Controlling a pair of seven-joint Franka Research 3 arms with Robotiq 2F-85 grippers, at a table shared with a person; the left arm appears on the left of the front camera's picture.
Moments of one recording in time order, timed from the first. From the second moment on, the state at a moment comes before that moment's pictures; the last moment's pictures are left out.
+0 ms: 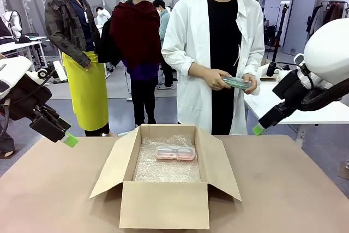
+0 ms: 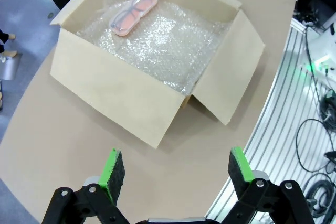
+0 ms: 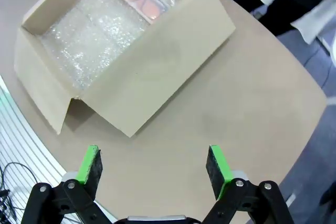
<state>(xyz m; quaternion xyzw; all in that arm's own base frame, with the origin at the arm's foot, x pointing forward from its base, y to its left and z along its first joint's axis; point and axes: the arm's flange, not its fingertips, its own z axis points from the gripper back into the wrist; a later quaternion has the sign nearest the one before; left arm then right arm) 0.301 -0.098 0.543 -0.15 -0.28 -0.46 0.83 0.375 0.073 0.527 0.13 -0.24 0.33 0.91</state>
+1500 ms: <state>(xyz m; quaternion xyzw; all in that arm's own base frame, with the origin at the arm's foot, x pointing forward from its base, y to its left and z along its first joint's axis) 0.301 -0.098 0.543 -0.15 -0.28 -0.46 0.83 0.376 0.072 0.527 0.13 -0.23 0.33 0.91</state>
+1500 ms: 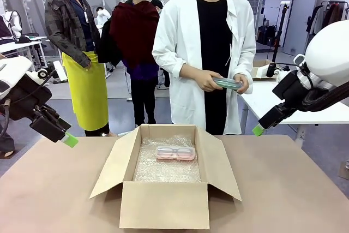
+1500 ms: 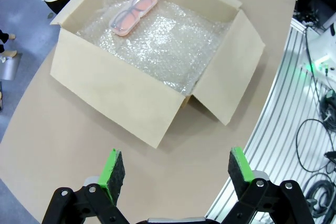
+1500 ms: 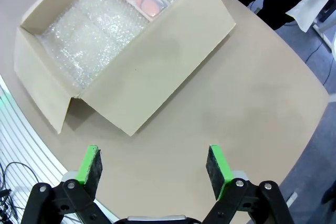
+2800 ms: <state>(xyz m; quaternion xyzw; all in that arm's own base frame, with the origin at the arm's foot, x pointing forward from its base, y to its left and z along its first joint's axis) 0.301 -0.098 0.543 -0.15 -0.28 -0.46 0.83 0.376 0.072 0.527 0.13 -0.23 0.33 0.91</state>
